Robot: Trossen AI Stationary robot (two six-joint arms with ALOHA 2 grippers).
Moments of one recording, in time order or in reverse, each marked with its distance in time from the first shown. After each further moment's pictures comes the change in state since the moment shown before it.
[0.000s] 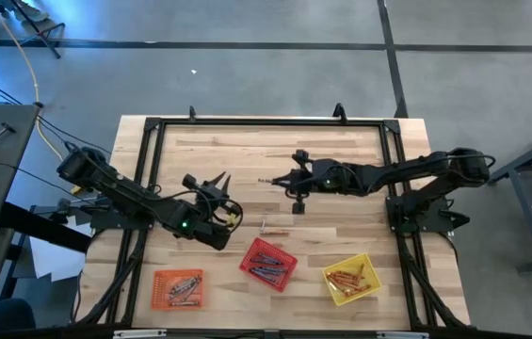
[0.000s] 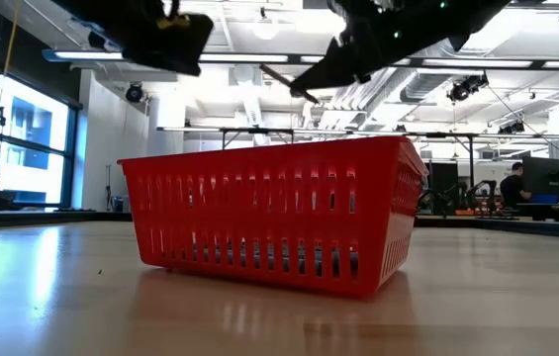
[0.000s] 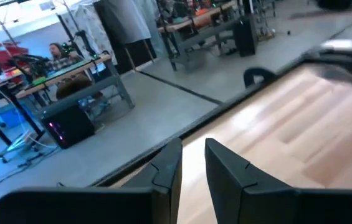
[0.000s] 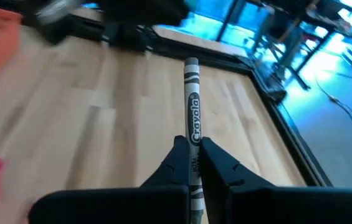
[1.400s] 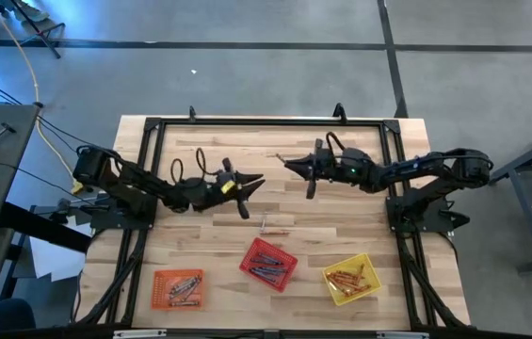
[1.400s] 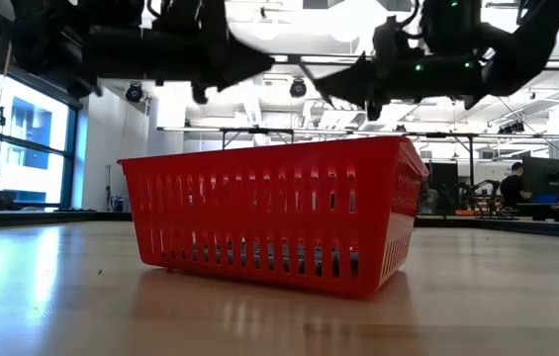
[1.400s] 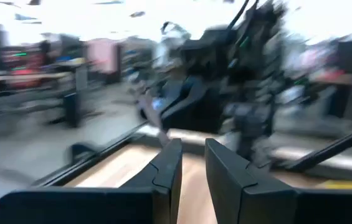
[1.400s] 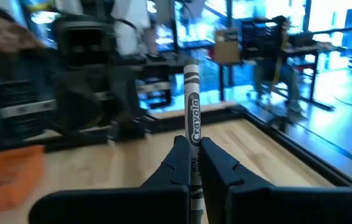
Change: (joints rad) left arm 0.331 0.115 -0.407 1.757 1.023 0.793; right arm -0.189 -0.017 -0.359 0.723 -0.211 0.358
